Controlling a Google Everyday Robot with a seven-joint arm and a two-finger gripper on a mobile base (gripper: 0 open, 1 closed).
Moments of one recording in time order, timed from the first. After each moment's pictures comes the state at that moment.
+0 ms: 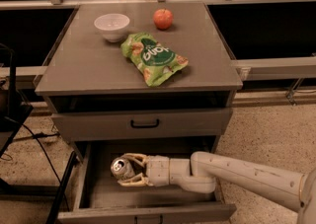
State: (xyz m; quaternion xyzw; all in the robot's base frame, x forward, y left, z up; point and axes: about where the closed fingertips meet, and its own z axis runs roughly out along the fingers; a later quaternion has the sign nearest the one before) arm 0.483 0.099 0.557 -0.57 0.46 0.37 0.57
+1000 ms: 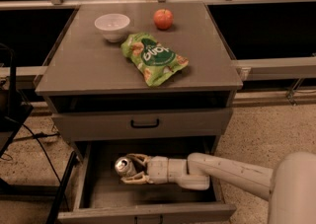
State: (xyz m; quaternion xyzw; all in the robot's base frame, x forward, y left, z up) arm 0.519 0.098 0.495 -0.56 0.47 0.38 0.57
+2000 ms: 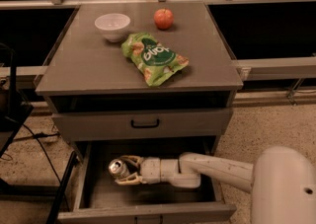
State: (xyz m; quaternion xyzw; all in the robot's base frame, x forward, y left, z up) arm 0.525 0.124 0.472 -0.56 0.46 0.40 0.56
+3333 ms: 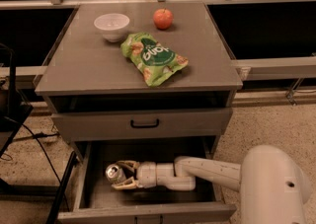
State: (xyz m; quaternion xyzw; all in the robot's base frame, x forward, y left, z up) arm 0.519 0.141 0.444 -0.56 0.46 0.43 0.54
